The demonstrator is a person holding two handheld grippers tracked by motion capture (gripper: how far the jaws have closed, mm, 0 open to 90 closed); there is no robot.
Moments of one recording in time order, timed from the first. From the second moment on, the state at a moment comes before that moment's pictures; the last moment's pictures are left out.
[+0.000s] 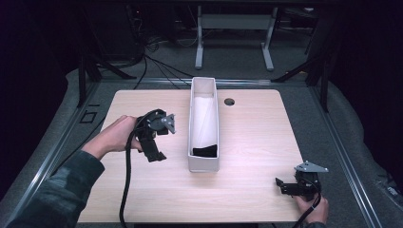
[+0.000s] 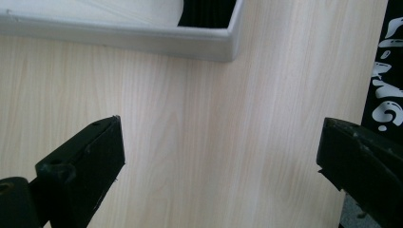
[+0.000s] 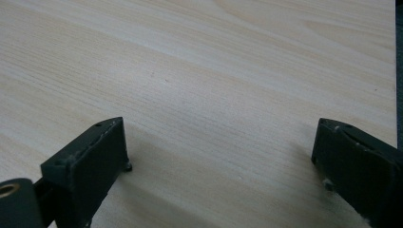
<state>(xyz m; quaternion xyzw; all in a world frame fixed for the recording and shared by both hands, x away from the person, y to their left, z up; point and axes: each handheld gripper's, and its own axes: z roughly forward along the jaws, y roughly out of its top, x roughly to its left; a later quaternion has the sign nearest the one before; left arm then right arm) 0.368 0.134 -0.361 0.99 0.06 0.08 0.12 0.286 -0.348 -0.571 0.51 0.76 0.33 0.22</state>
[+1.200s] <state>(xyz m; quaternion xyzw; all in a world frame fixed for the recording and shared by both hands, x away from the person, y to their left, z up) 0.332 0.217 -0.482 0.97 0.17 0.08 0.15 0.286 -0.348 -0.571 0.51 0.76 0.33 0.22</state>
